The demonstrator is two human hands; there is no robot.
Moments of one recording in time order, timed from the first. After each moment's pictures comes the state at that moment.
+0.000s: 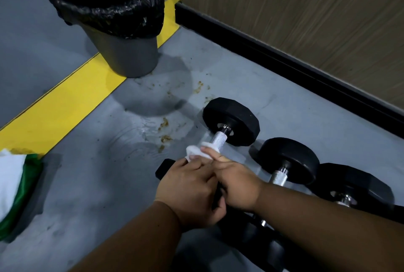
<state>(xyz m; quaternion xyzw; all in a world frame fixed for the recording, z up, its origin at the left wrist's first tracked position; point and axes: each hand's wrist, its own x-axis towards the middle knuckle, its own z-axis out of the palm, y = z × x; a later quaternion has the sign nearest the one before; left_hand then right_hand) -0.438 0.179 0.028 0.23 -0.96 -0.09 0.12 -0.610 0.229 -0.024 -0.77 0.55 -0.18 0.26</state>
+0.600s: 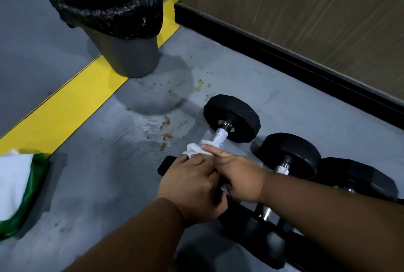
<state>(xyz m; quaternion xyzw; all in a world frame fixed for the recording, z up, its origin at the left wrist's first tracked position) -0.439 0.181 0.027 0.24 -0.96 -0.08 0.13 -0.623 0.226 -0.022 -0.81 0.51 -0.14 0.26</state>
